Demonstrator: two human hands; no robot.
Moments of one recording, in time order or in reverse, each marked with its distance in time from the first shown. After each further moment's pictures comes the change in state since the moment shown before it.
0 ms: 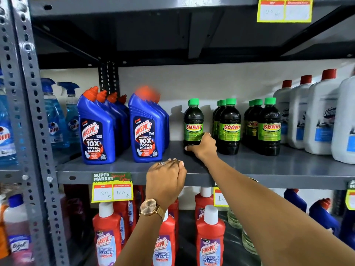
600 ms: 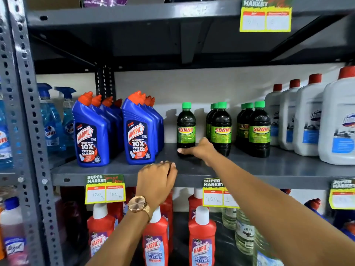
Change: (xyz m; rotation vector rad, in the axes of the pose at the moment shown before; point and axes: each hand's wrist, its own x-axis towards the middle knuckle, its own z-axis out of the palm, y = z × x) left_hand 0.006 0.003 -0.014 -0.036 -0.243 -0.127; right_hand -0.003 0.003 -0.032 0.148 -0.221 0.087
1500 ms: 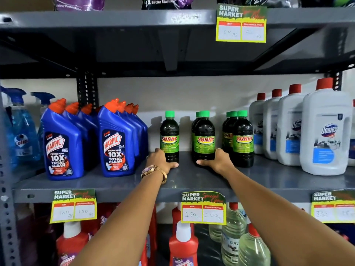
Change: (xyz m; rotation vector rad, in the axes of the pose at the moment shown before) left_hand 0.110 0.032 0.066 -0.281 -0.372 -0.431; right_hand 0.027 0.064 -0.083 -0.177 0.135 0.016
